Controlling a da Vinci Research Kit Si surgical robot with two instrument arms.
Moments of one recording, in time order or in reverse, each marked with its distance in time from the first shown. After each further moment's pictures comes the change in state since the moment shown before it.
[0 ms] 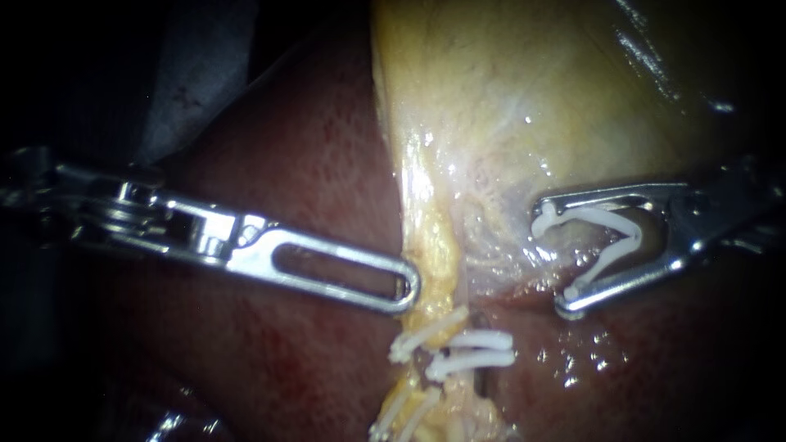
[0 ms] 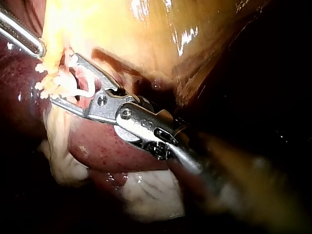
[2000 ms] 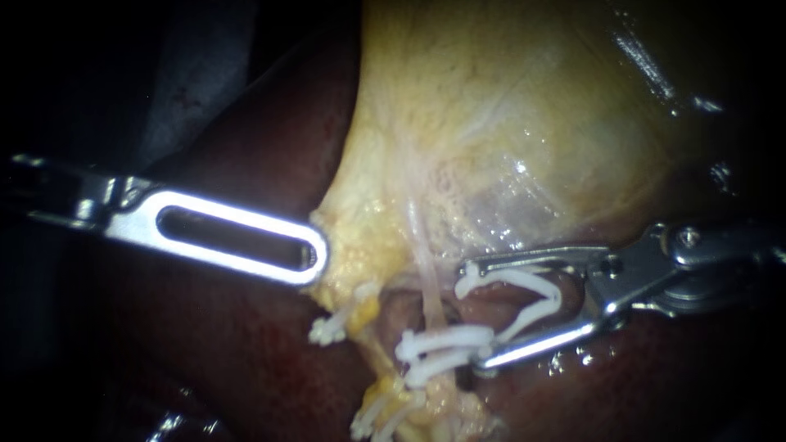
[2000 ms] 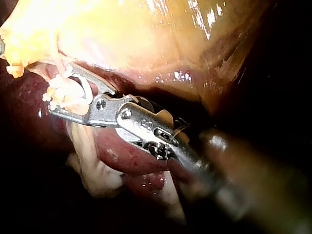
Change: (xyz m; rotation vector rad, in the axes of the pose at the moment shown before) right arm -0.004 -0.002 0.008 0.054 -0.012 0.117; left arm -0.001 -0.005 -0.010 0.060 -0.037 -0.054
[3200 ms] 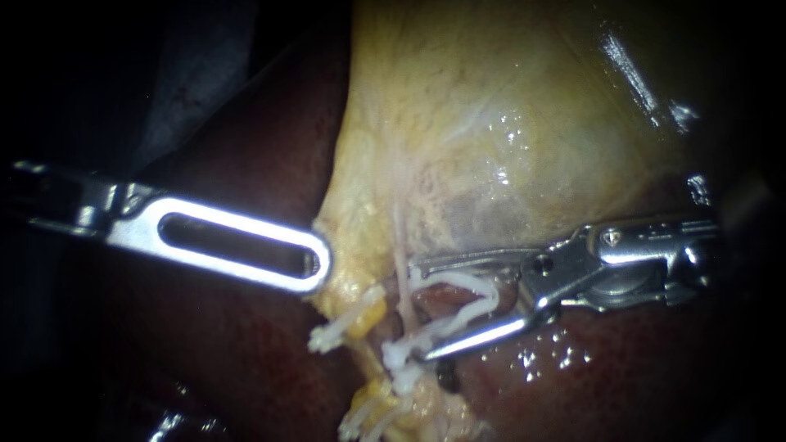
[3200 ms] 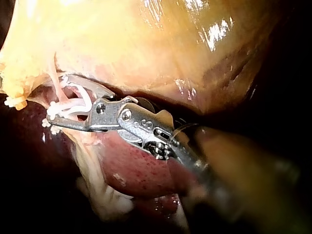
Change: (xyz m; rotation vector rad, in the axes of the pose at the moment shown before) right arm -0.002 0.004 0.004 0.010 -0.017 0.018; left arm 0.000 0.000 0.000 -0.001 -0.004 -0.001
